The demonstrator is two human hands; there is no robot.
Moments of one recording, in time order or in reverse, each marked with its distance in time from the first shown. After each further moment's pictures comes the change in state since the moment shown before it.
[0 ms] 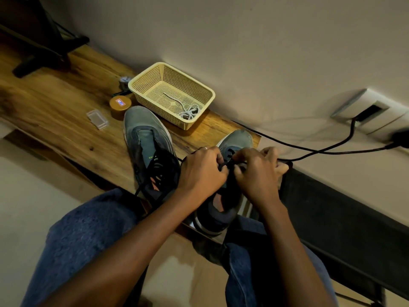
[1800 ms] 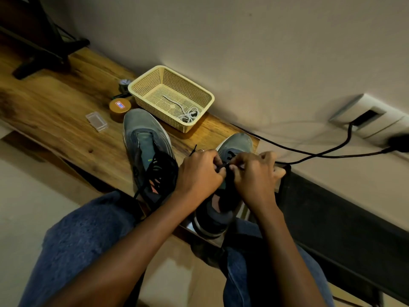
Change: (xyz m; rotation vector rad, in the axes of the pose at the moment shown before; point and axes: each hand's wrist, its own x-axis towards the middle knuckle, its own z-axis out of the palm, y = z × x) left_hand 0.000 -0.003 0.001 -0.043 0.023 -0.020; right_hand -0.001 -0.004 0.003 0.008 0.030 0.013
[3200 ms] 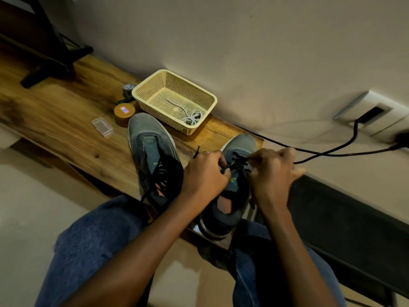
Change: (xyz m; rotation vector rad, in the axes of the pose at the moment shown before) left_hand 0.000 0.002 -0.003 -0.008 -0.017 -0.020; right_hand 0.000 0.003 -0.010 0.122 0.257 0.107
